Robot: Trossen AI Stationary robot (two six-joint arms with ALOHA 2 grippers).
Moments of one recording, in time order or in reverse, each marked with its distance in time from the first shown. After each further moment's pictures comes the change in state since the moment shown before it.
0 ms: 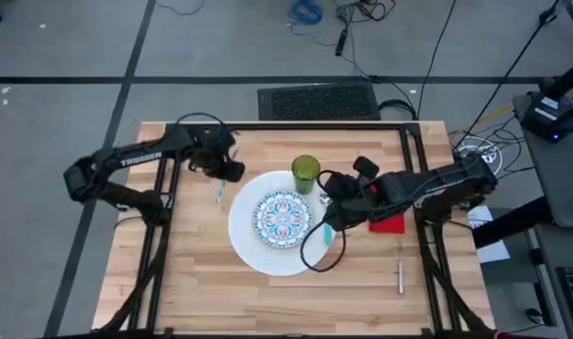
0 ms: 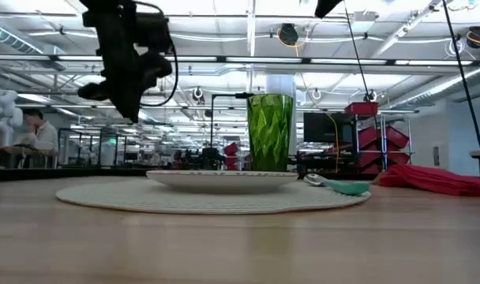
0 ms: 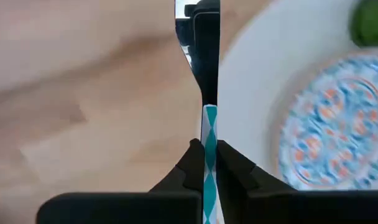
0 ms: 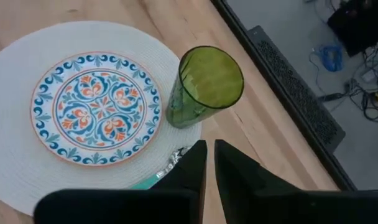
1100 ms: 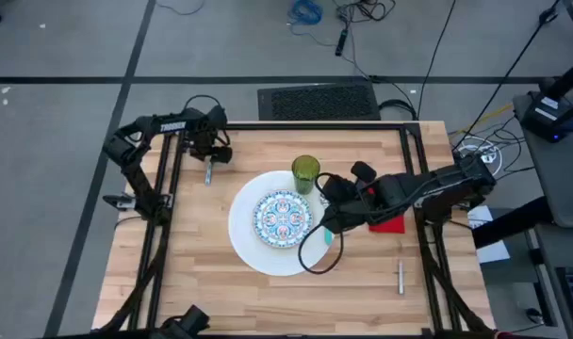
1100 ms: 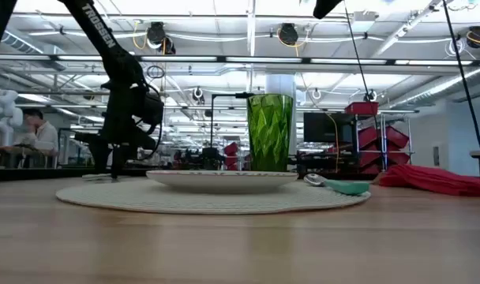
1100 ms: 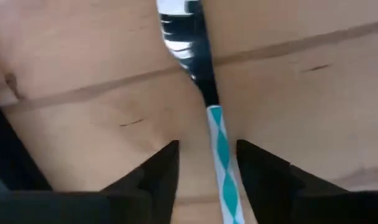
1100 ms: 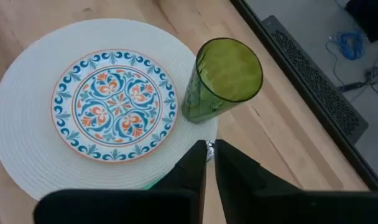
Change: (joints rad) left arm 0.530 0.448 -0.008 0.110 -0.140 0.437; right arm -0.015 0.014 0.003 0.021 -0.060 0.050
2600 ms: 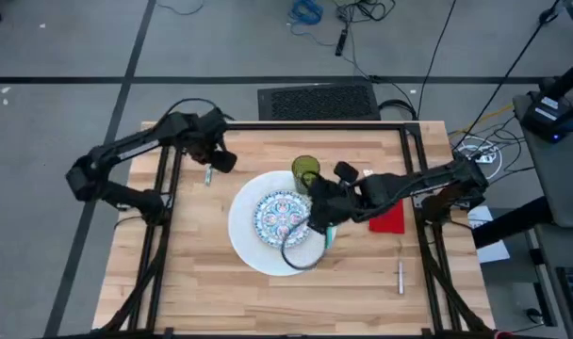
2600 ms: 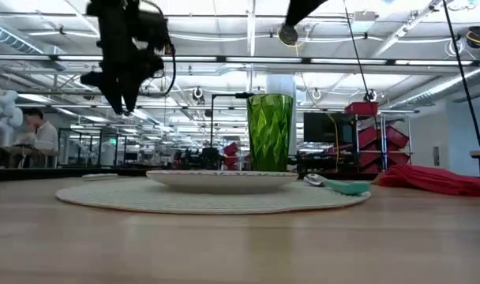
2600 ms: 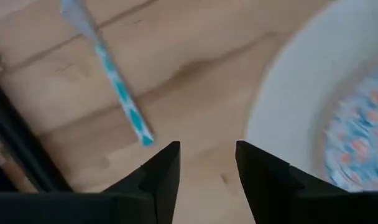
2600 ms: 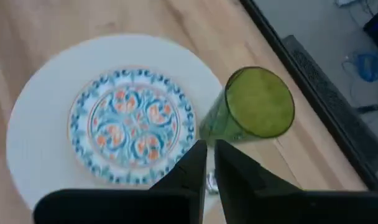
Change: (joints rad) left arm -0.298 -0.371 0.147 -0.312 0.048 -0.141; right arm -0.014 0.047 0.000 0.161 -0.015 -0.175
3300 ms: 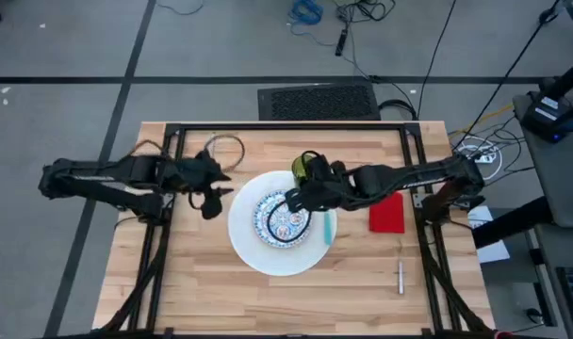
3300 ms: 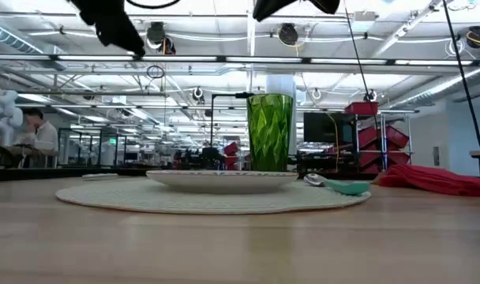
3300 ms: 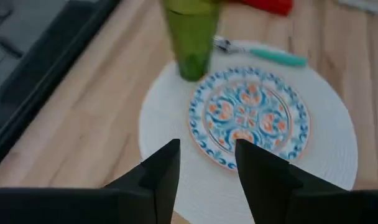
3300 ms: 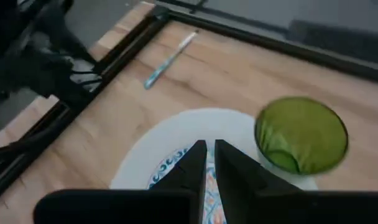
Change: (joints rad) left arm -0.642 -0.441 -0.133 0.348 -0.273 0.249; right arm -0.113 0.031 0.001 0.304 0.019 0.371
